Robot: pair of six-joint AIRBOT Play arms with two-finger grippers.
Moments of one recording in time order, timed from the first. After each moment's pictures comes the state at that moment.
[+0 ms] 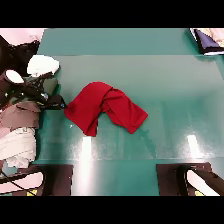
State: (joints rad) left arm 0.11 -1.36 1.07 1.09 -1.29 -1.28; right arm -0.20 -0.99 1.72 -0.79 1.27 1.36
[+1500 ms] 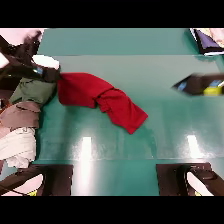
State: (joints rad) left arm -0.06 -1.16 1.37 1.18 -1.14 -1.33; right arm 0.00 -0.84 1.06 -0.97 1.33 1.46
